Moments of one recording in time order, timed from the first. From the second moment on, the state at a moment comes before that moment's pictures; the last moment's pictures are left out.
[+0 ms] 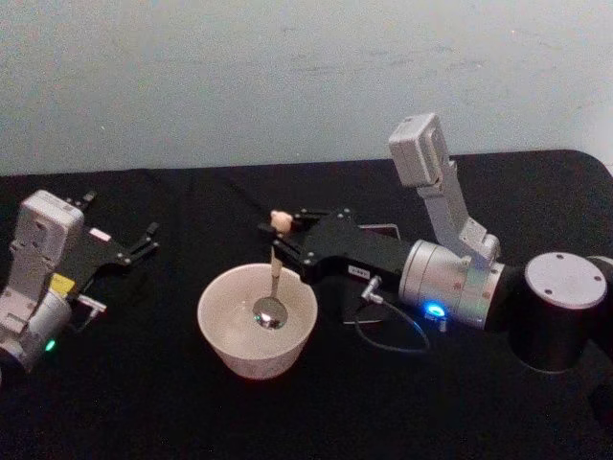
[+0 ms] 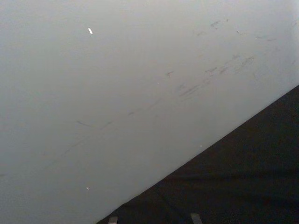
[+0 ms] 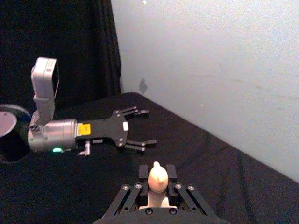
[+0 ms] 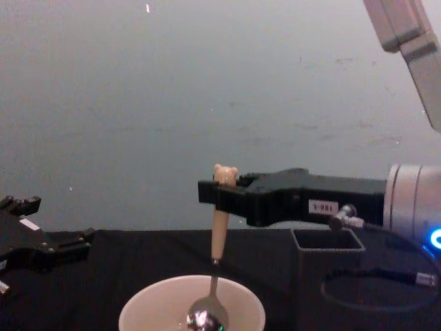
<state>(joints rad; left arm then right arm) -0.20 0.60 0.45 -1.41 -0.25 -0.12 0.03 0.35 0.42 -0.57 -1.59 0.49 0.20 0.49</state>
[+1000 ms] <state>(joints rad) -0.20 0.60 0.45 -1.41 -0.25 -0.12 0.03 0.36 0.45 -0.46 -1.68 0.62 0.25 0.40</state>
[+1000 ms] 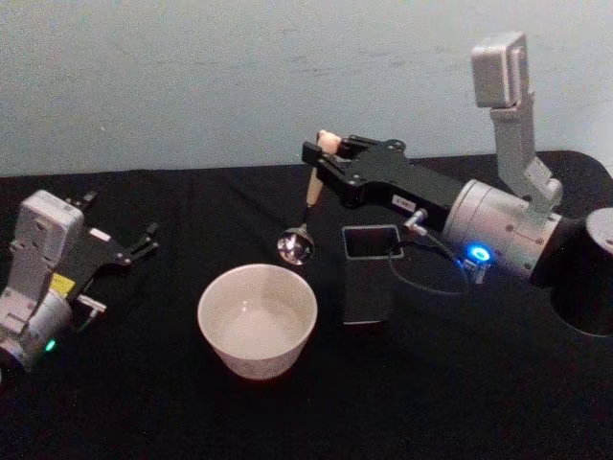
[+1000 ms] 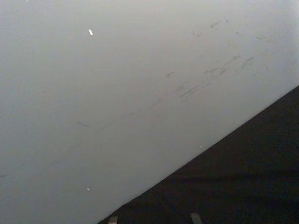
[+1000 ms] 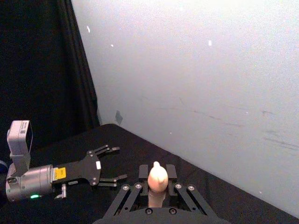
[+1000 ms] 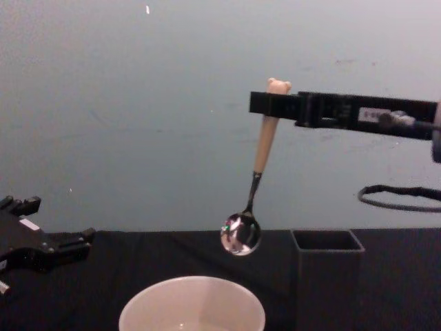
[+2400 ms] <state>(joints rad) -0.20 0.60 0.45 -1.41 -0.25 -0.12 0.03 0.28 0.58 -0.39 -1.69 0.65 0.16 0.38</state>
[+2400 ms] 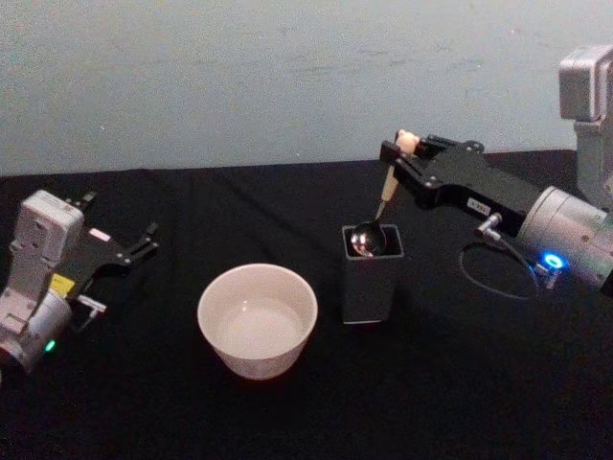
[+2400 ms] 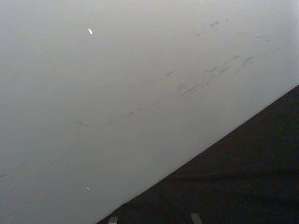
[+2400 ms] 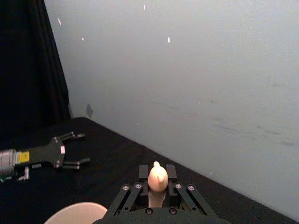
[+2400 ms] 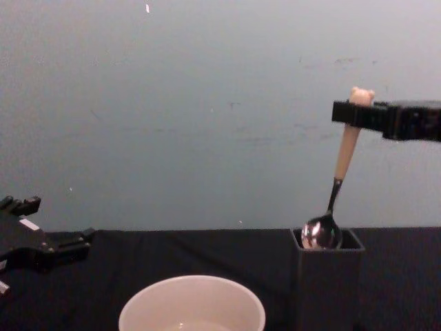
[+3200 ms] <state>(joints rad) -0.20 0.60 0.45 -1.41 -0.25 -0.12 0.03 0.28 0.54 -0.43 -1.60 0.57 0.21 0.39</state>
